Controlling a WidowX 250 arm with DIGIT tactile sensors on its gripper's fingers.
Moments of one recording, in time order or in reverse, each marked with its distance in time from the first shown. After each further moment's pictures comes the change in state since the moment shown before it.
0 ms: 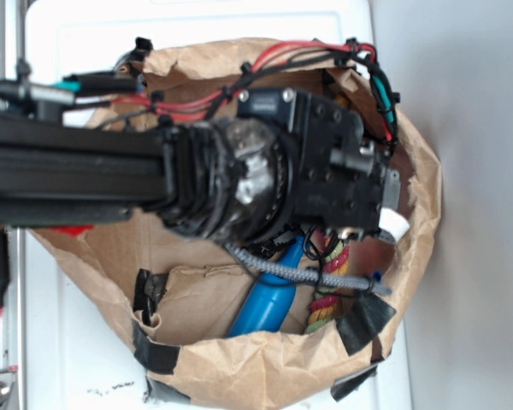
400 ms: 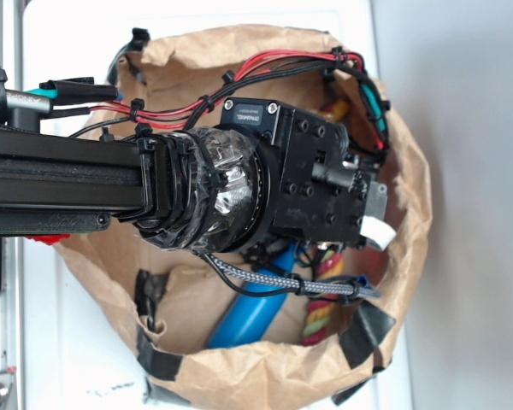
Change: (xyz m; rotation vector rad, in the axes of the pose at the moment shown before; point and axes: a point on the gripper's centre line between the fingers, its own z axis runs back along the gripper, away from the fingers) arm -0.003 -0.004 -0.002 0.003 -0.009 0.037
